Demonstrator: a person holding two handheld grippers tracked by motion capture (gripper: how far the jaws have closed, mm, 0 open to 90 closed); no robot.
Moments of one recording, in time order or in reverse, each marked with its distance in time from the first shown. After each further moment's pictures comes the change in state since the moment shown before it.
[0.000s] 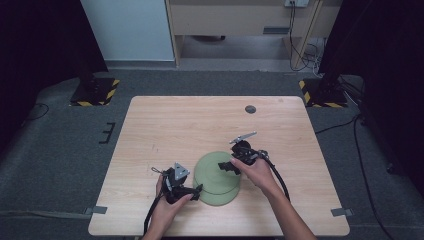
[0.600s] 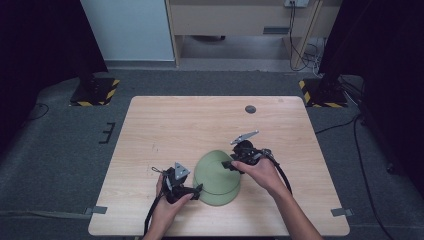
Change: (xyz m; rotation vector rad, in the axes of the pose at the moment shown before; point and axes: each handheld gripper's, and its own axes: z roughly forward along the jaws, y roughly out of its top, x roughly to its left) left arm 0.000 0.001 0.000 0.007 0.005 -0.001; right arm 0.016 0.004 -0.029 -0.001 -0.004 -0.102
